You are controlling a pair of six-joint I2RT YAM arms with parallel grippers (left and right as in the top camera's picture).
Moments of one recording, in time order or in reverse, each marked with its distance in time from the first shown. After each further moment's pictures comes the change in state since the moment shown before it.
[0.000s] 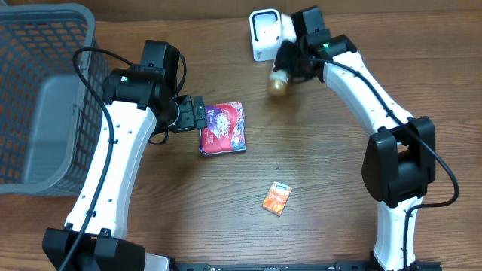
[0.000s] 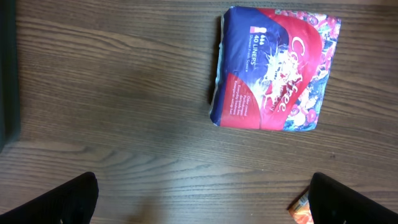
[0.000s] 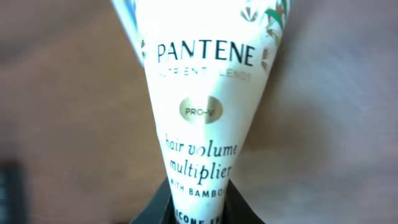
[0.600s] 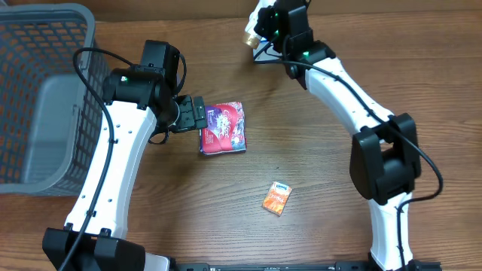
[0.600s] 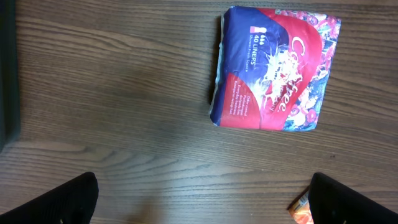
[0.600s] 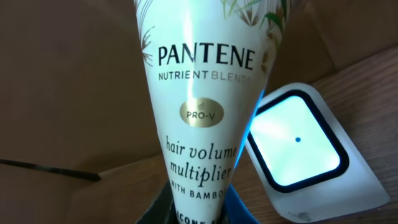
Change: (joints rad) left arm 0.000 0.000 0.000 0.000 0.000 0.000; right arm 0.071 0.065 0.001 0.545 0.210 0.195
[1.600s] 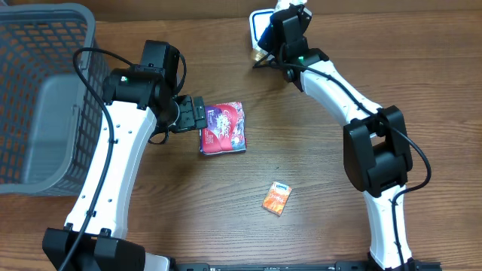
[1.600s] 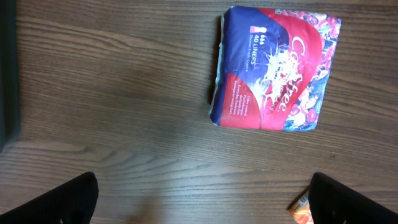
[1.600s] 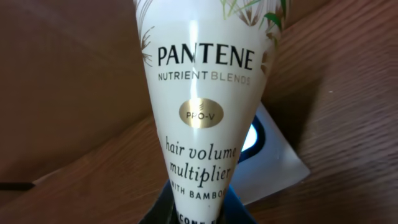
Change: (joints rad) left arm 0.000 0.000 0.000 0.000 0.000 0.000; right arm -0.018 0.063 0.000 -0.115 0.081 0.000
